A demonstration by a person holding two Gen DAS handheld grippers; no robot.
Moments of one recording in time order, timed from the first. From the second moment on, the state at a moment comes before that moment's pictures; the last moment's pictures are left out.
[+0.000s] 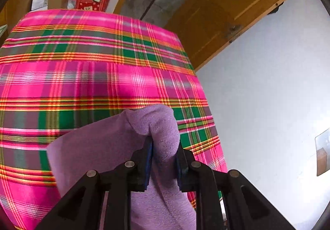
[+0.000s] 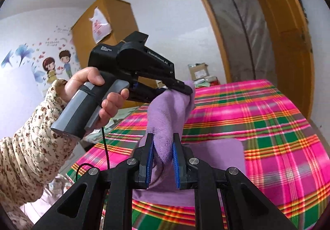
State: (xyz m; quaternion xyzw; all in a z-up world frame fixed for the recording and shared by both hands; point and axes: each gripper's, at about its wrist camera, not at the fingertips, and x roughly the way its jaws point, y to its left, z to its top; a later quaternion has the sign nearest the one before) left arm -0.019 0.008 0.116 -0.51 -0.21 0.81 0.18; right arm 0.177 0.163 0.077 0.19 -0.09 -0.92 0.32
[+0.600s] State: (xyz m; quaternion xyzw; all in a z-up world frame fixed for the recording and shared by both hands) left arm -0.059 0.059 0.056 -0.57 -0.19 0.78 0.18; right arm 0.145 0.213 0.024 0.27 -0.13 -0.92 0.24
